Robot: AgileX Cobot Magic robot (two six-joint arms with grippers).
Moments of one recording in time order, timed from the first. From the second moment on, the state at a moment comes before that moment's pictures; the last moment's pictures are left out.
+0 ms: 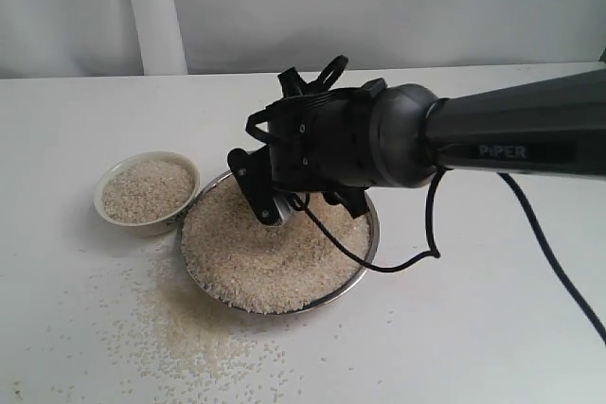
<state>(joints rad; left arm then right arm) 0.07 0.00 0.00 0.19 0.34 -0.34 0.83 2.06 -1.39 -1.14 0.77 -0.42</state>
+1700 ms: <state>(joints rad) 0.07 0.00 0.00 0.19 0.34 -0.34 0.87 2.16 -1.39 -0.83 0.47 -0.63</state>
